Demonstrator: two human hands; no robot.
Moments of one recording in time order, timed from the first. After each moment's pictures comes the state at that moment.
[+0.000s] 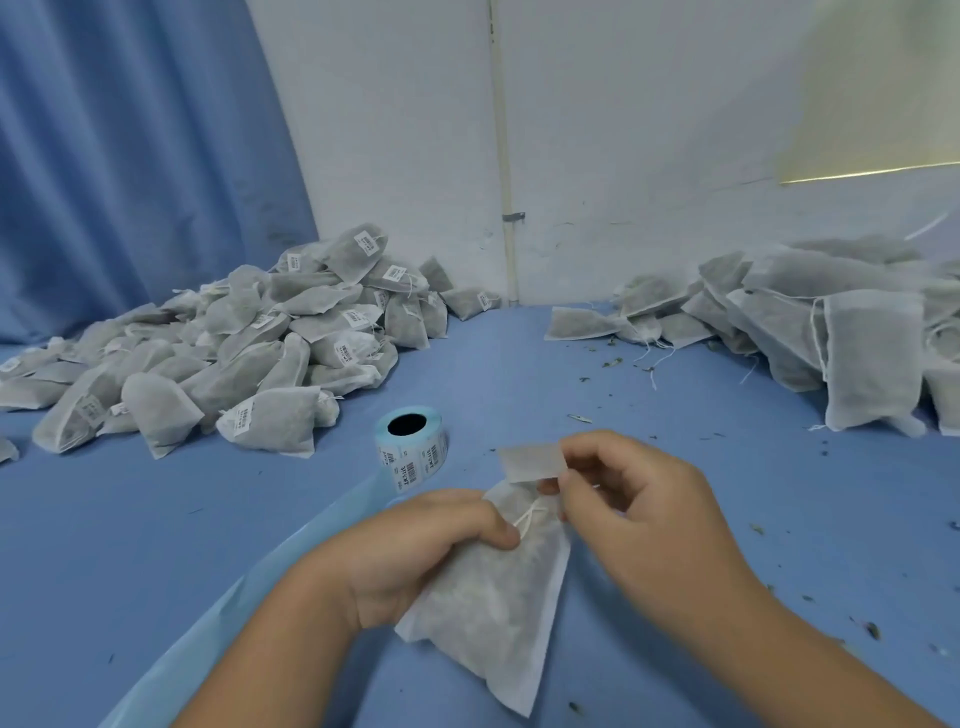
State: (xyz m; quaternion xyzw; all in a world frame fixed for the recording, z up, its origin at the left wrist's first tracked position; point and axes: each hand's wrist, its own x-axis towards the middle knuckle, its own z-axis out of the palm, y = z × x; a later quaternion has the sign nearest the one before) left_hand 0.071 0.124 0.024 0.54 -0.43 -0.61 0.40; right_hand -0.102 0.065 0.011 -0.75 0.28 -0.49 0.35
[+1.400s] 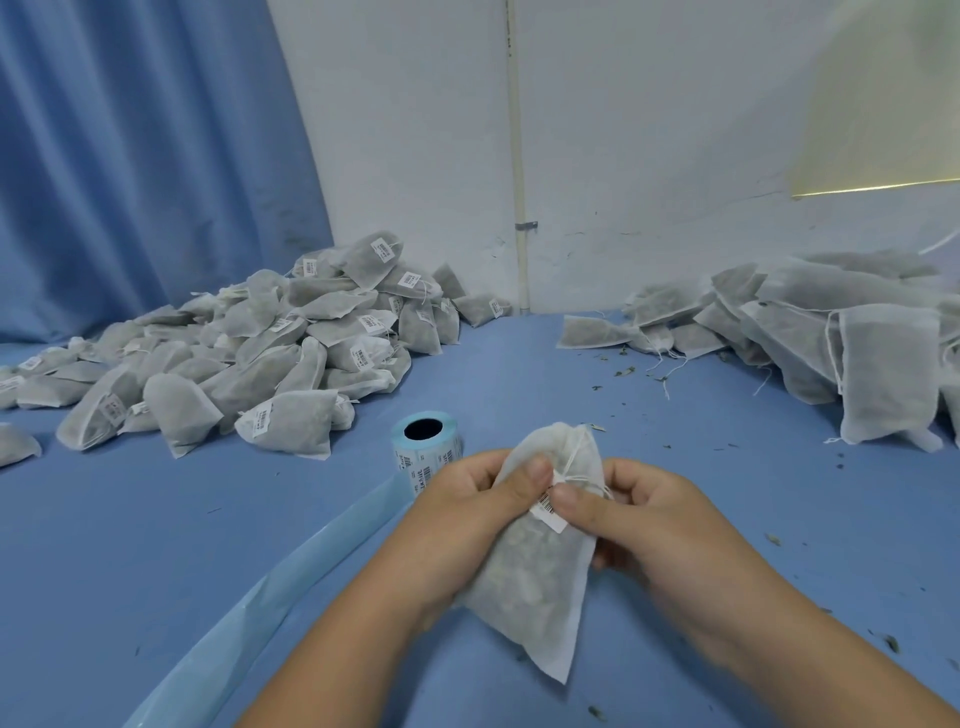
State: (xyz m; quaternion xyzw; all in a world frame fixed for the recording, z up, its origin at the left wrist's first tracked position) left_hand 0.054 0.123 0.023 0.49 -0.50 -0.47 0.54; right_hand -0.104 0.061 0.011 -0.62 0.28 -0.35 0.64
